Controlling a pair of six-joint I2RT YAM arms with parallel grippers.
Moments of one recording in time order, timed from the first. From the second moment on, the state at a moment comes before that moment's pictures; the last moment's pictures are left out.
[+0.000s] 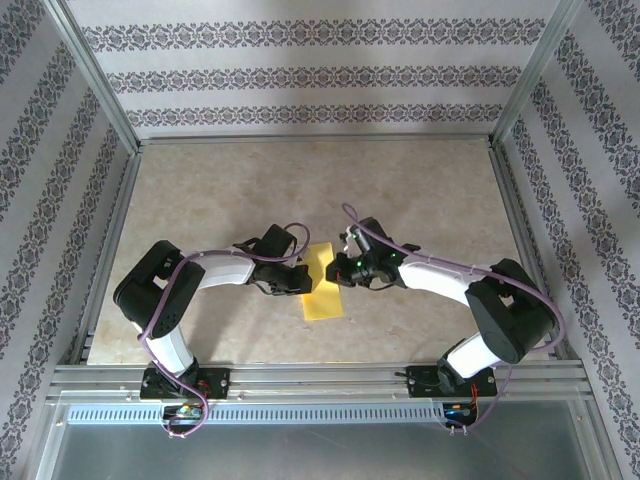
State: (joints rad) left arm -0.60 1.74 0.82 -0.18 0.52 -0.62; right arm 0.67 1.53 0.73 -0.16 -0.49 0.81
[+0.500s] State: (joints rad) left arm -0.60 1.73 0.83 -0.19 0.51 -0.65; right arm 0.76 1.64 0.72 -0.18 -0.46 0.85
